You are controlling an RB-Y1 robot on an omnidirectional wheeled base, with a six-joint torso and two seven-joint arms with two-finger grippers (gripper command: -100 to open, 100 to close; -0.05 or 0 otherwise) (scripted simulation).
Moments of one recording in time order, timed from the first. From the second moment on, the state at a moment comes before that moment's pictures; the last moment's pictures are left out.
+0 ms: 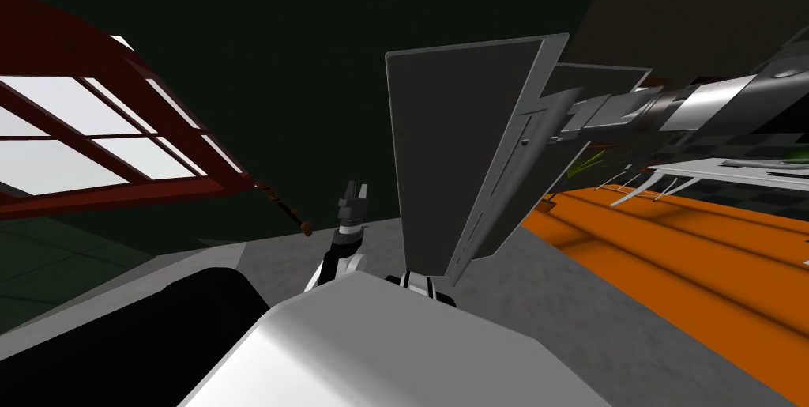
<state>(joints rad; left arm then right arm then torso) 0.52 0.04 -0.06 -2.33 0.04 -0.64 -0.04 0.11 -1.86 -0.48 -1.63 0.43 -0.58 0.08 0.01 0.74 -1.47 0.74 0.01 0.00</state>
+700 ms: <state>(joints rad) 0.52 0.04 -0.06 -2.33 0.04 -0.64 -0.04 0.13 -1.86 -0.46 -1.54 0.48 -0.53 0.05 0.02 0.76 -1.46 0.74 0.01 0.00</state>
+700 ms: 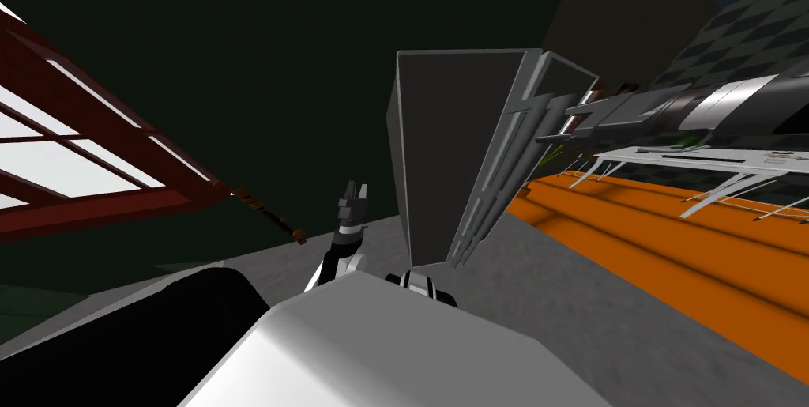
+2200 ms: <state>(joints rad) 0.52 0.04 -0.06 -2.33 0.04 -0.65 -0.04 0.16 -1.96 -0.40 -1.38 0.46 -0.49 -0.04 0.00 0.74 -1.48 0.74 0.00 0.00</state>
